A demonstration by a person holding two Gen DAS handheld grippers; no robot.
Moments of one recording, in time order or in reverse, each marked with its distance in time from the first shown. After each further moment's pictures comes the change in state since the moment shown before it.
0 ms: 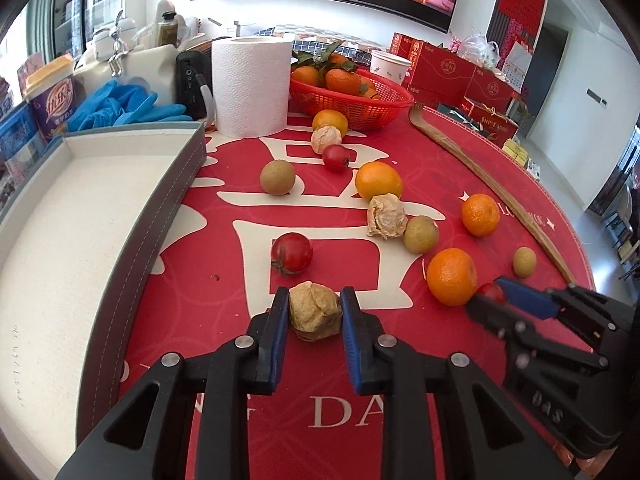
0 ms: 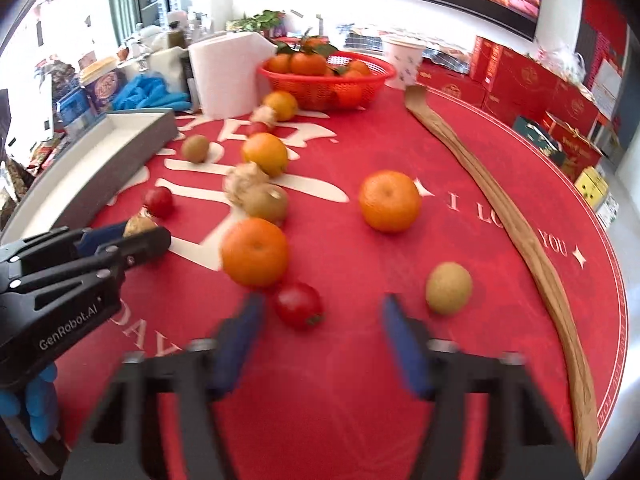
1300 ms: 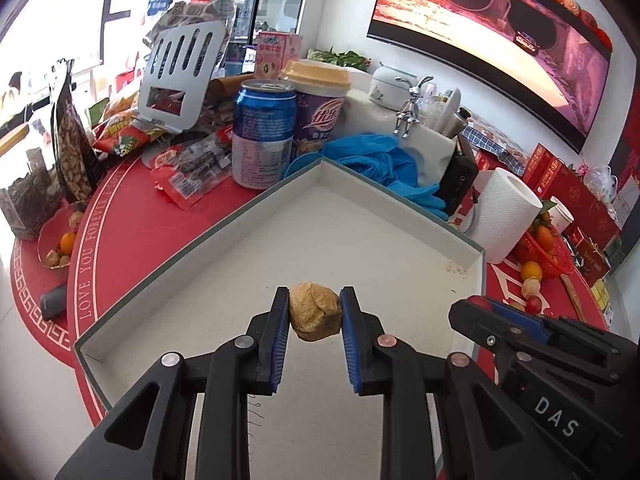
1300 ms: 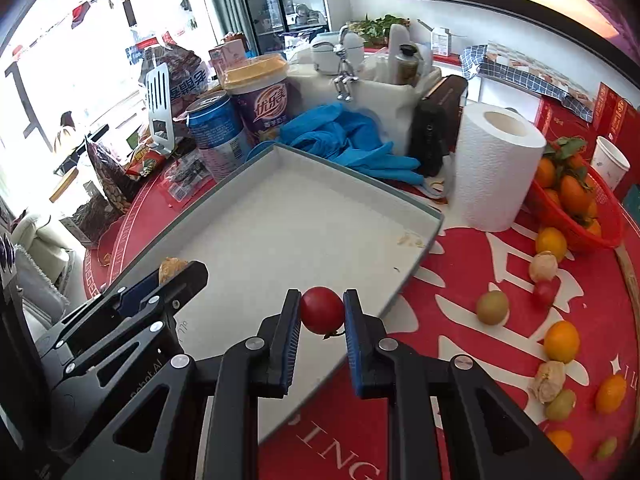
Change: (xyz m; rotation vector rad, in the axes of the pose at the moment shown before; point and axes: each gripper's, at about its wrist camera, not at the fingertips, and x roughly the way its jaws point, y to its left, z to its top) left arm -0.071 0.180 0.005 -0.424 -0.189 0.336; right arm 0.024 0.201 0.108 -0.196 0.007 0.351
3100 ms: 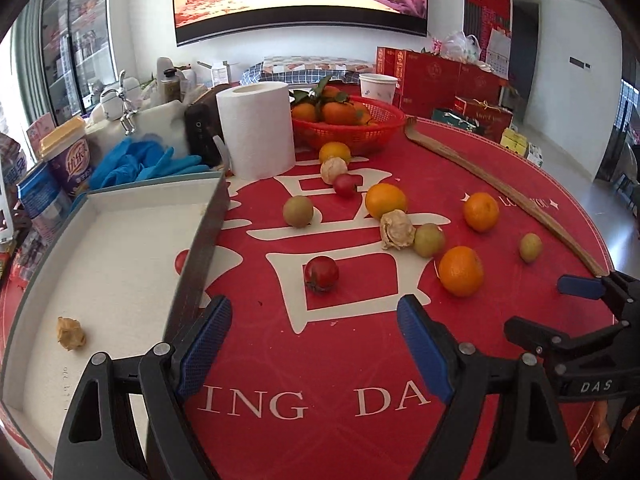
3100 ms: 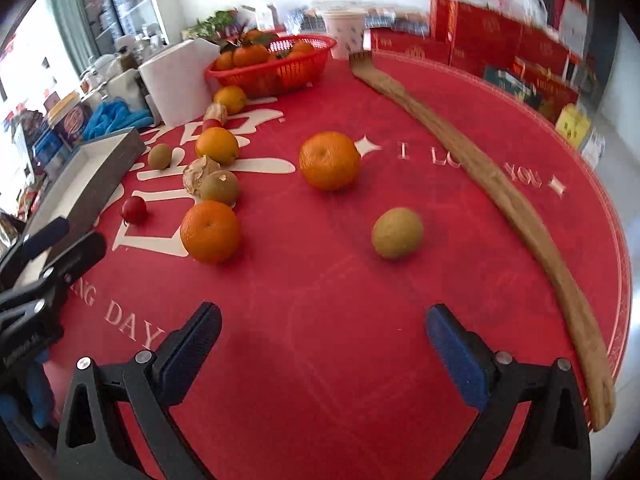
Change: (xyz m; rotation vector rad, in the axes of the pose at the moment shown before) left arm -0.018 -0.168 -0.087 0.574 0.047 -0.283; right arm -0.105 -0.176 -0.170 0.361 0.041 -0.381
